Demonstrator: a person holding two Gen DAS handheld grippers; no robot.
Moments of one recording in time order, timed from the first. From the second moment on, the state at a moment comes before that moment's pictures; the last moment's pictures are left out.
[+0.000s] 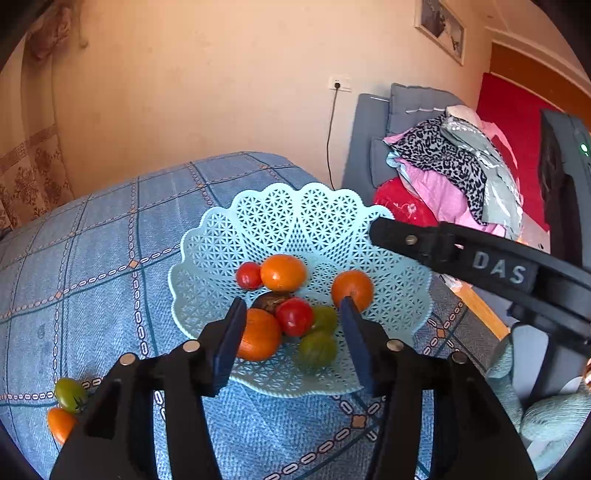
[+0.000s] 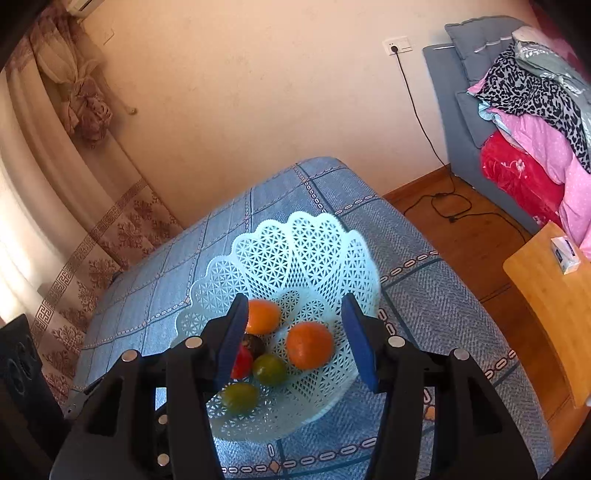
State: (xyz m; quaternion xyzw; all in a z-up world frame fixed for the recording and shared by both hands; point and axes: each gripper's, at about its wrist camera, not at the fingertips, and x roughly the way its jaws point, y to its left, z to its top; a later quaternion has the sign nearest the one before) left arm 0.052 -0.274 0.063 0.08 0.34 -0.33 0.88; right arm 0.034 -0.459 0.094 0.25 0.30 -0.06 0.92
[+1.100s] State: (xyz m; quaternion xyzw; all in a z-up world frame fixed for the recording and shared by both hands) left arm 0.062 -0.198 0.067 0.06 0.34 -0.22 0.91; right arm 0.034 -0.418 0.098 0.21 0.30 -0.02 0.93
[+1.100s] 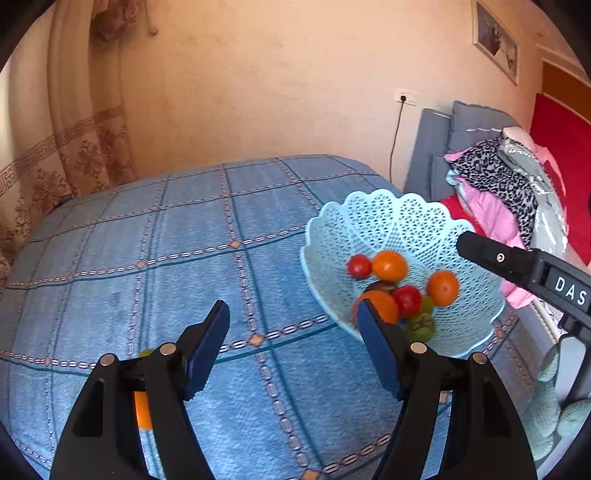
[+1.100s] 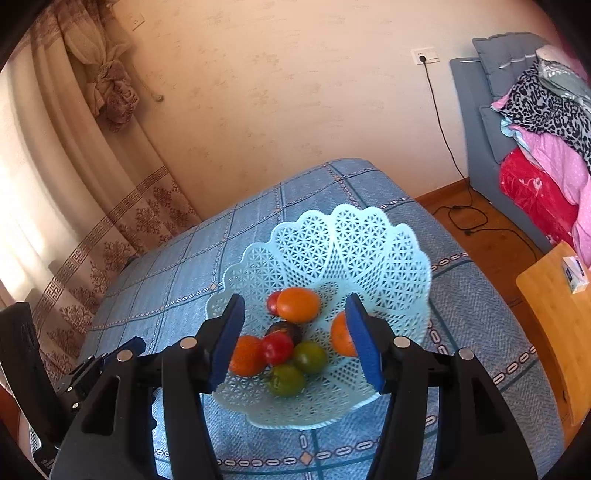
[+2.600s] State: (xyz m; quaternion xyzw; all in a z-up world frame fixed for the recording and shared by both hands) left arm 0.064 -0.070 0.024 0.01 0.40 -0.13 0.91; right arm 0.032 -0.305 0.078 0.12 0.34 0.10 0.93
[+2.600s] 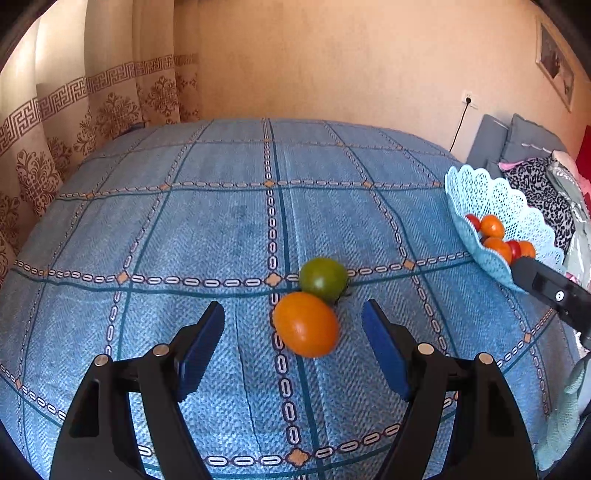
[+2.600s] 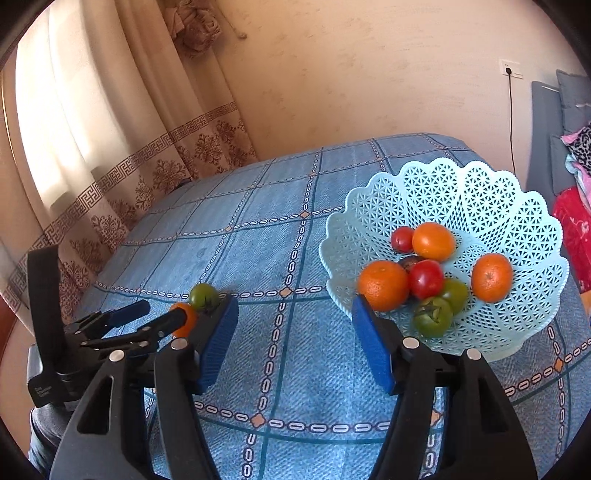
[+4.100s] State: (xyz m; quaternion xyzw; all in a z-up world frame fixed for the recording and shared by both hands) left arm 0.063 -0.011 0.013 0.00 0.41 -0.07 0.91; right arm 0.094 -0.189 0.051 0.01 0.42 0.18 0.89
